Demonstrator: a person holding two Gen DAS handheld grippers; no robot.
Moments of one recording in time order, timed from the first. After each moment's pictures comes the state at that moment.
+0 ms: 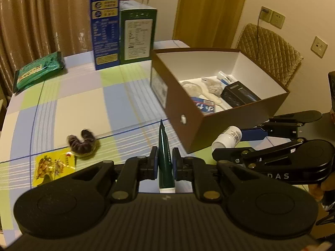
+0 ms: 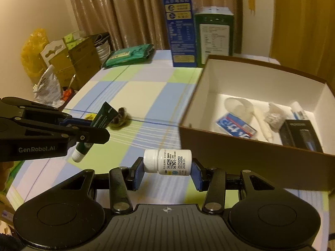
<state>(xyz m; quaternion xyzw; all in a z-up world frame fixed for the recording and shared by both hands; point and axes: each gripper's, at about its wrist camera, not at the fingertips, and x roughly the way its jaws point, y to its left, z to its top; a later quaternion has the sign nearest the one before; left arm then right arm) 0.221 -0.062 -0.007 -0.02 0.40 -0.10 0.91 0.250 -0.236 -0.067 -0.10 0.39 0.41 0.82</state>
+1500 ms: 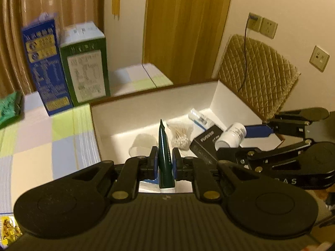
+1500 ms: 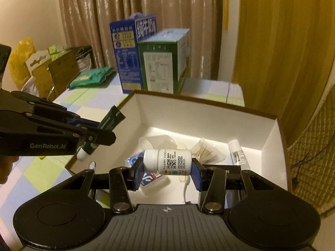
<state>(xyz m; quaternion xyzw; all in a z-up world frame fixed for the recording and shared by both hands) 0.355 -0.186 0.009 -0.01 0.39 -0.13 0.91 0.392 -0.323 -0.033 -0.13 0.34 0.40 0.84</state>
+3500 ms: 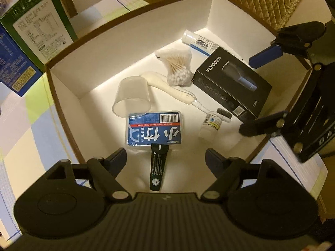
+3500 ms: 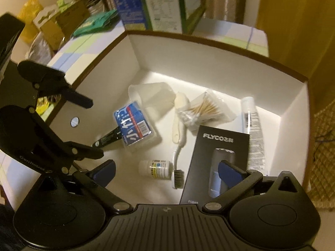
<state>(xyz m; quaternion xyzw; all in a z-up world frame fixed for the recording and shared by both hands) 0.413 -0.214 -0.052 0.12 0.56 -0.17 0.80 0.464 -0.321 -0.072 -0.18 0.49 0.43 0.73</state>
